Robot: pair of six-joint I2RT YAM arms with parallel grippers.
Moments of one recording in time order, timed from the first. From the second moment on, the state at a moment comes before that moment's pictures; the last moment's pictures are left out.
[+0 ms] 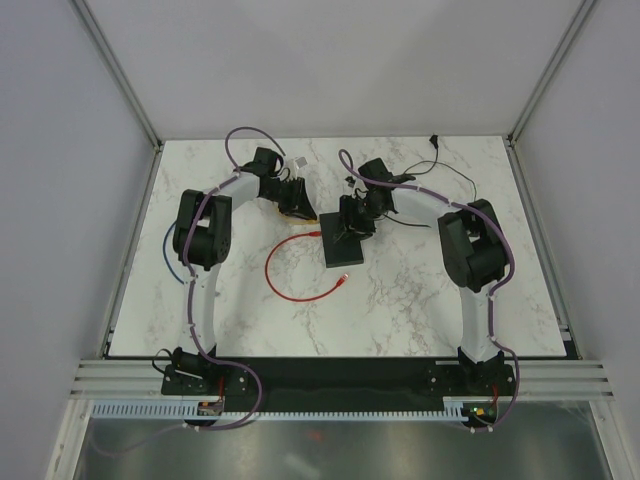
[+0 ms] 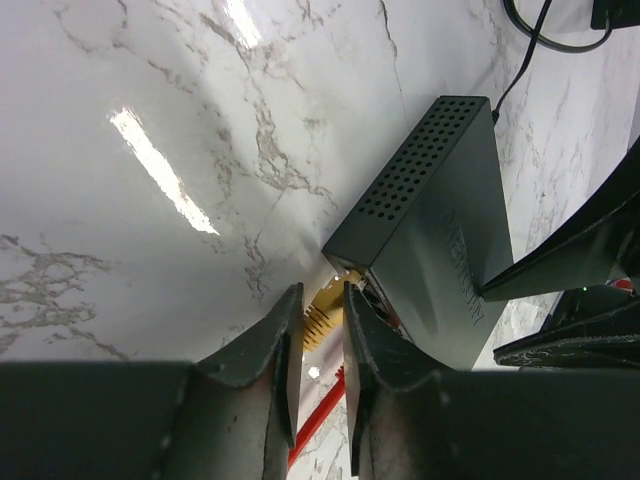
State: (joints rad) left arm -0.25 2.33 1.73 -0.48 0.80 -0.14; right arm 0.45 2.09 1.53 -0.58 -0.51 0.45
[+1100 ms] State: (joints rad) left arm -0.26 2.32 1.84 -0.67 0.69 -0.17; right arm 0.47 2.10 1.54 -0.58 -0.49 0.44
